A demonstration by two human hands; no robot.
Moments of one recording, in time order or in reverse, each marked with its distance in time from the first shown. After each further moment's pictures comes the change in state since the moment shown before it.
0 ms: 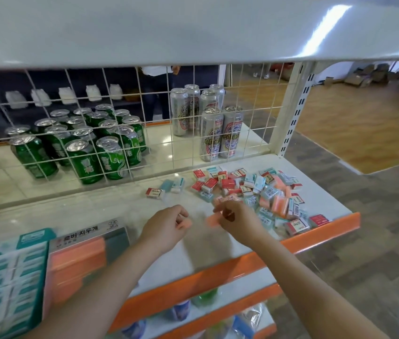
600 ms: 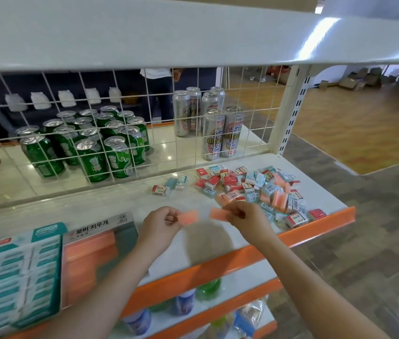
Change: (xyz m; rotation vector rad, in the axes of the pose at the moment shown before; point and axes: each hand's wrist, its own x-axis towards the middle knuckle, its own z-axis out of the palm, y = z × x) left_hand -0.025 -0.016 -0.004 -0.423 0.164 -0.120; right_hand -0.023 -0.004 0.002 0.159 0.121 0.075
